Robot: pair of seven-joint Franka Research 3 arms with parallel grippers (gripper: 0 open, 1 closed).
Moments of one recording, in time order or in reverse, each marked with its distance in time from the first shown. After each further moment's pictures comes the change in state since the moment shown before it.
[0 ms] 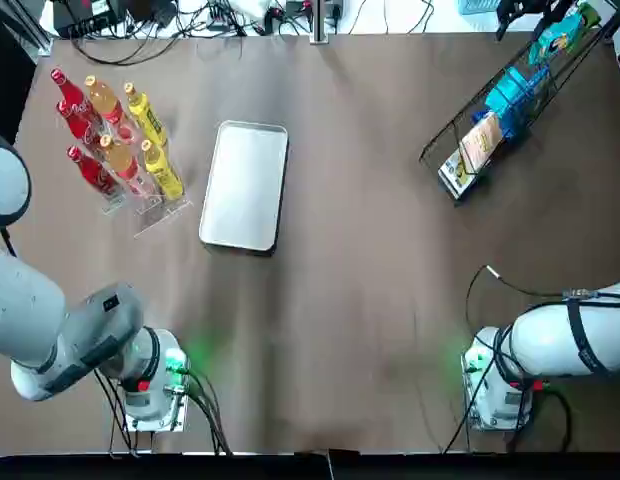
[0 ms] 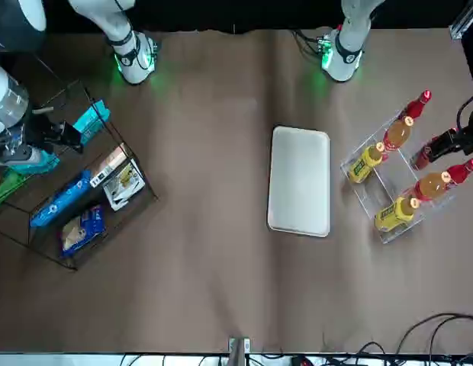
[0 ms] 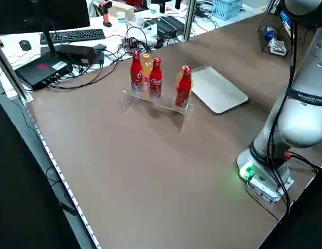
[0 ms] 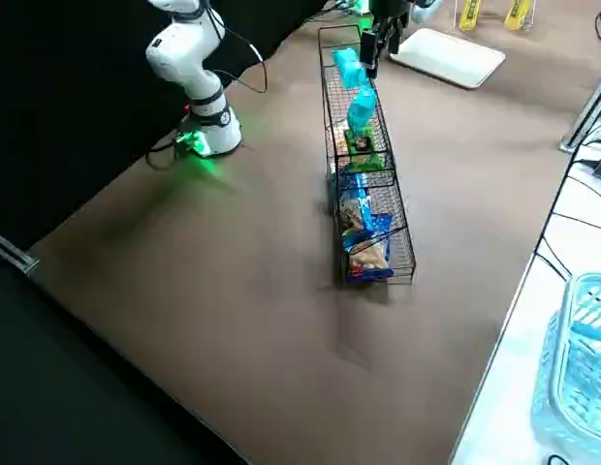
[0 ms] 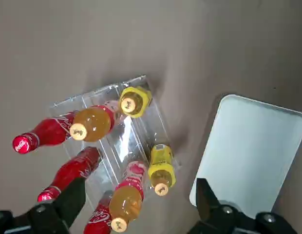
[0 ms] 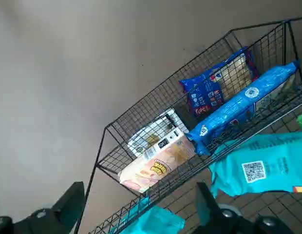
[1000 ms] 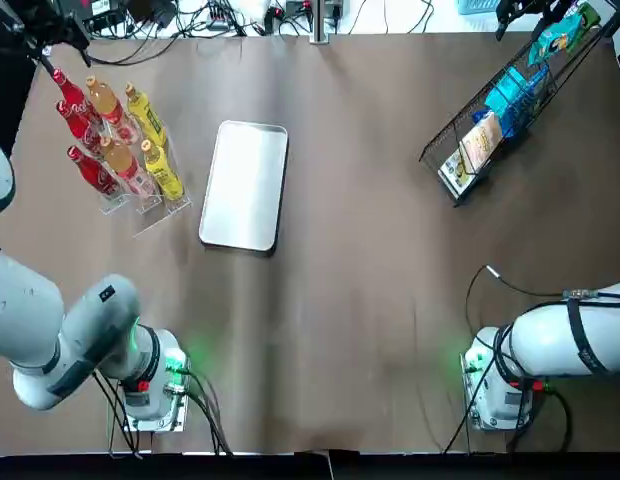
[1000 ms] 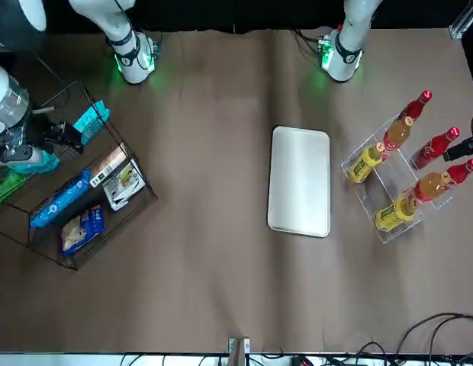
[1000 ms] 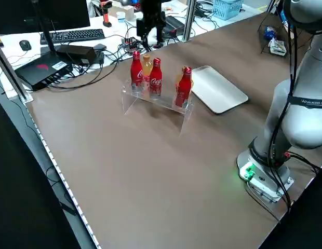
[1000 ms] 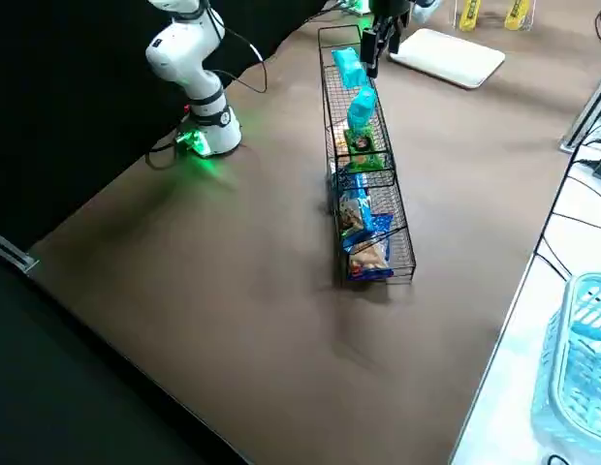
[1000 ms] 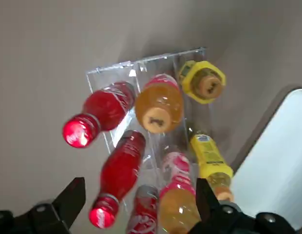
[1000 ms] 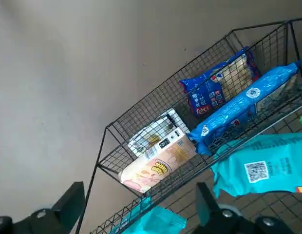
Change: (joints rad) left arm 0.226 0.008 0.009 -0.201 0.001 0.088 0.064; right arm 0.002 0.000 0.004 0.000 0.000 0.000 0.000
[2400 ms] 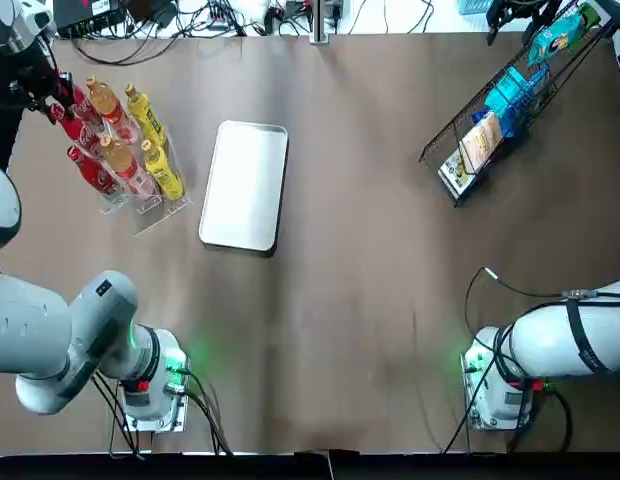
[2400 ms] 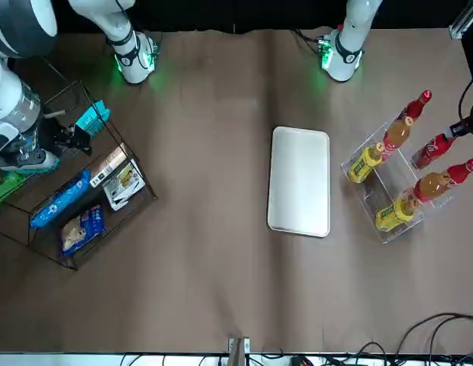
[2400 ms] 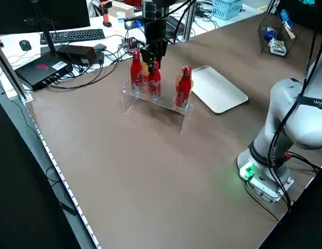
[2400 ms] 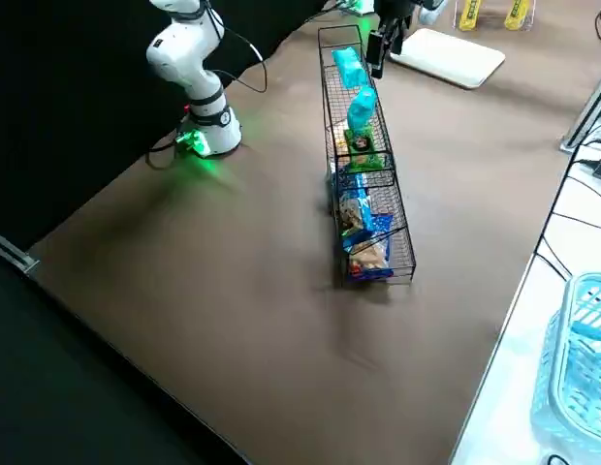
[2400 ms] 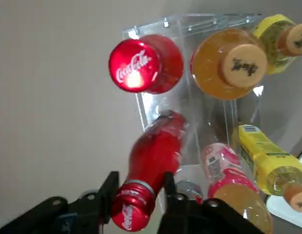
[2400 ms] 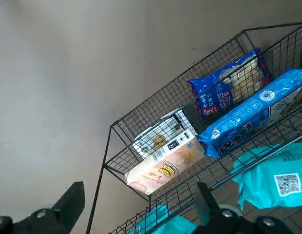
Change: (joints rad) left arm 0.121 -0.207 -0.007 -0.349 -0.011 0.201 0.092; right arm 0.025 0.018 0.002 -0.004 0.001 0.010 0.000
